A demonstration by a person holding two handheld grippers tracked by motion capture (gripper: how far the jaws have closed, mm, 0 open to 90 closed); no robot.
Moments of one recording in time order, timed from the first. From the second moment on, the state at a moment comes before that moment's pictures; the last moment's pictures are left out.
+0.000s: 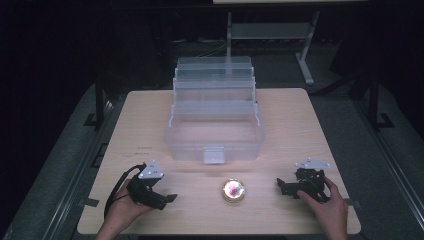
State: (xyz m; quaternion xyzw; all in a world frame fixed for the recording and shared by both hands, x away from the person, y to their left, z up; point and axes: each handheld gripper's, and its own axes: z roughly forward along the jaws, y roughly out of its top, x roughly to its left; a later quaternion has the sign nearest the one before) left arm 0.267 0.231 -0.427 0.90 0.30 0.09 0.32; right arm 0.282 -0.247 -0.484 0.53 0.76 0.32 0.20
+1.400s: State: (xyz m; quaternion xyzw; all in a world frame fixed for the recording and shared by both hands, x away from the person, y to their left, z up) left arm 0.285 0.162 -0.411 0.93 0.22 0.05 0.28; right arm 0.282 -0.248 -0.484 0.53 0.76 0.32 0.20
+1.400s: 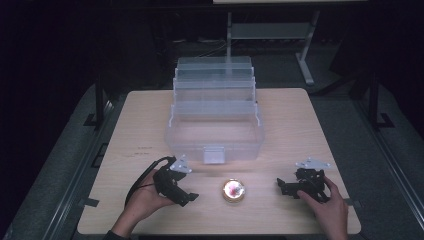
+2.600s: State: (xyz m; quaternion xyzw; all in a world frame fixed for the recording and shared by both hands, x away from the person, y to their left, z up) left arm 0.298 0.084 -0.414 0.96 0.14 0.02 0.25; right arm 0.282 -0.247 -0.483 0.53 0.76 0.32 0.20
